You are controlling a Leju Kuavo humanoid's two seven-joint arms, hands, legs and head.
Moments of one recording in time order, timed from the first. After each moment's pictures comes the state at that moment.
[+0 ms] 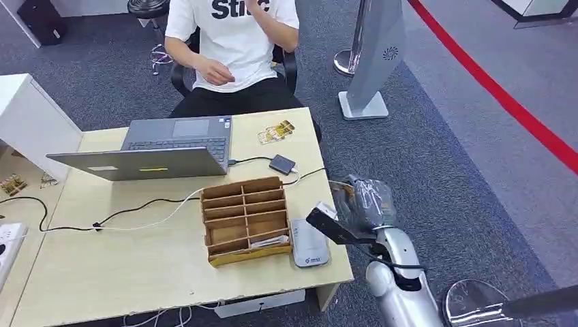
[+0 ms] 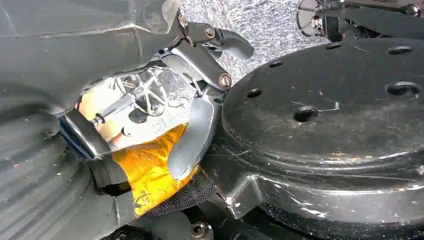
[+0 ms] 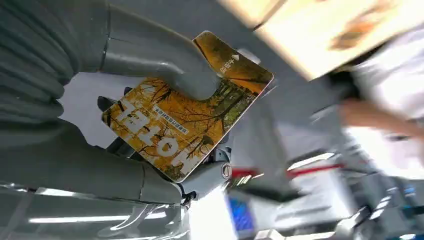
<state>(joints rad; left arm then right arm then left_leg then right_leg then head) 0.08 -0.04 -0.73 0.01 0.84 -0.17 -0.10 -0.13 0.01 0.05 -1.16 1.18 -0.32 -0.06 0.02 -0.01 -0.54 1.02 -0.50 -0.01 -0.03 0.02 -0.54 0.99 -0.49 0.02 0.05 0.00</state>
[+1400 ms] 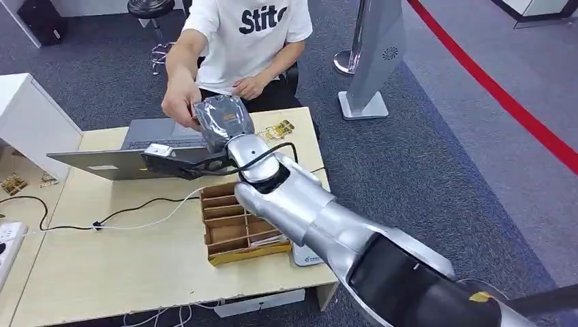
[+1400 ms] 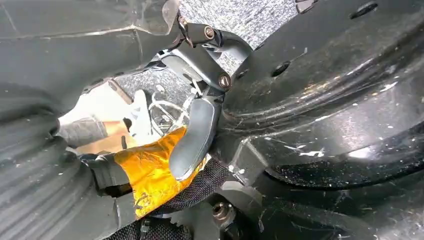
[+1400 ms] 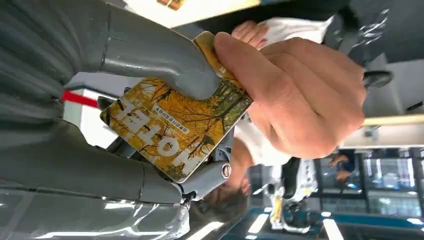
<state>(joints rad) 0.01 0.04 -0.90 0.01 0.69 -0.29 -0.06 -1.04 0.34 0.79 -0.52 0.96 -0.29 0.25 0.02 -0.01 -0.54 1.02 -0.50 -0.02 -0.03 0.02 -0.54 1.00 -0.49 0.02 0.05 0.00</state>
